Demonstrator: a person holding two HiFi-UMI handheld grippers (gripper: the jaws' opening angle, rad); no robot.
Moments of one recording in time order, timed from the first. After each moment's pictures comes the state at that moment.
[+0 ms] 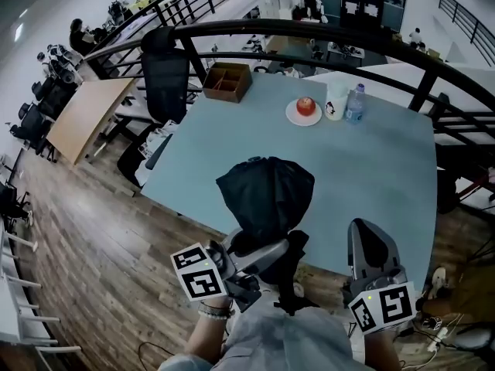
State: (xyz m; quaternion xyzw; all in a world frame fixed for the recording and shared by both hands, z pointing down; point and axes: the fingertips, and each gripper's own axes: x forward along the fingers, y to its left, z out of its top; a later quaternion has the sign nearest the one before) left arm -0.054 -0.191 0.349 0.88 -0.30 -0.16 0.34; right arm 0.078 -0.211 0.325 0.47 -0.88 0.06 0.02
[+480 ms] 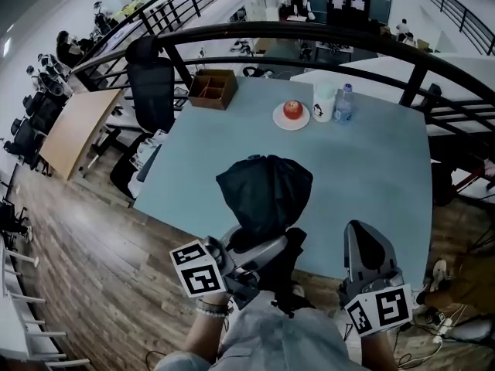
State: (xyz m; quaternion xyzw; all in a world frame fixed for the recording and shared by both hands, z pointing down) left arm -0.037 -0.229 0.353 0.88 -0.28 -0.13 0.35; right arm 0.094 -0.231 0.324 0.49 -0.87 0.07 0.01
